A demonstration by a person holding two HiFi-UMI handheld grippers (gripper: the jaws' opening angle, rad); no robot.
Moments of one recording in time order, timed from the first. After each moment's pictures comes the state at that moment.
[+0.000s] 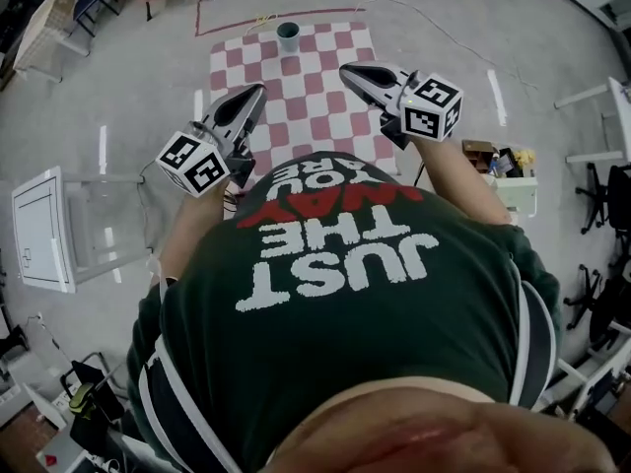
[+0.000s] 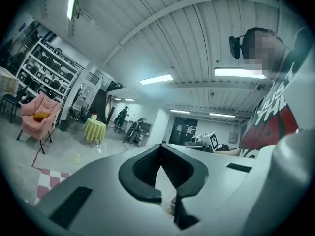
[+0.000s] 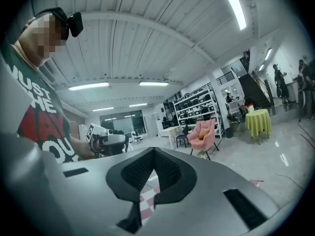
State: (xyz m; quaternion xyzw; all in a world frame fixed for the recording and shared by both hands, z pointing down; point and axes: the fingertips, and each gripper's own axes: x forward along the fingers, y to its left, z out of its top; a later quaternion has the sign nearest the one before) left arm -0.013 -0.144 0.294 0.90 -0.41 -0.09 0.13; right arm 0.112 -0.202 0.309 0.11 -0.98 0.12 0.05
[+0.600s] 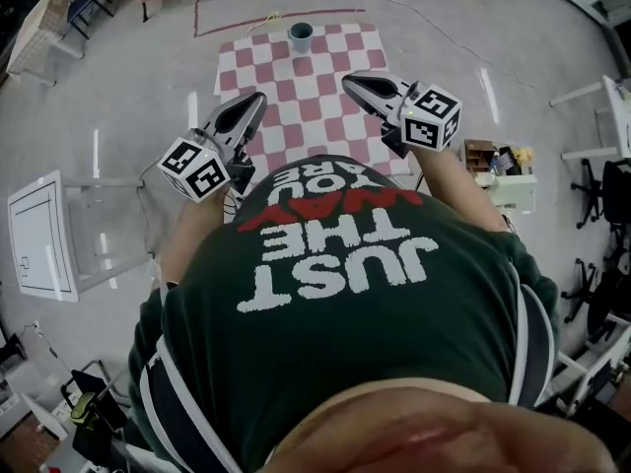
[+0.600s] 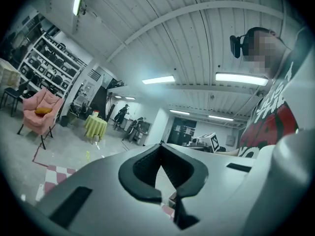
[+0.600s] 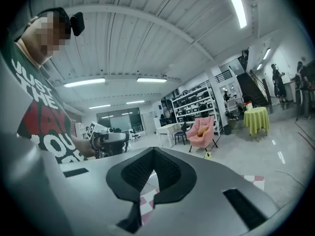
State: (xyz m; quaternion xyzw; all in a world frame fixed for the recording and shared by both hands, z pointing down) left arm -0.083 -0.131 0.311 0.90 -0.40 -0.09 0.15; right arm 0.052 -0.185 0.323 0.13 -0.98 0.13 0.07
